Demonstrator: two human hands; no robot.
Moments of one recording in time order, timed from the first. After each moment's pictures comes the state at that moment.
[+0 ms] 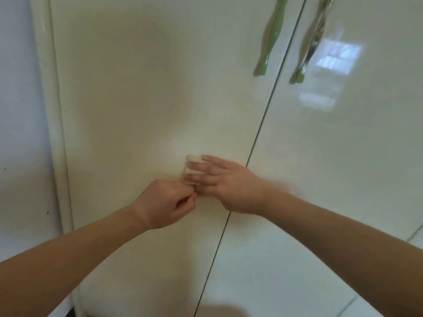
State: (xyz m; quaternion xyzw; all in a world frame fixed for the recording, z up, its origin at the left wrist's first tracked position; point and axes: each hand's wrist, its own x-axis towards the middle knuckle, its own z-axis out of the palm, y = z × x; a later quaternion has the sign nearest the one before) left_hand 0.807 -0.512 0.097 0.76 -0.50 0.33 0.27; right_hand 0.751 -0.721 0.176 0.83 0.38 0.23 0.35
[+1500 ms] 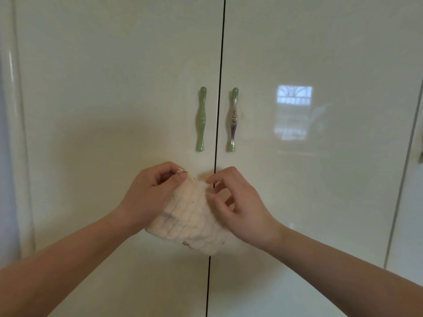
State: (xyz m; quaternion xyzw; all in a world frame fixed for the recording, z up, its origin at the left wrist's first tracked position) left_hand 0.765 -0.554 0.274 0.67 -0.38 0.15 0.62; right_hand 0.677 -0.748 0.255 0.86 0.19 0.42 -0.22
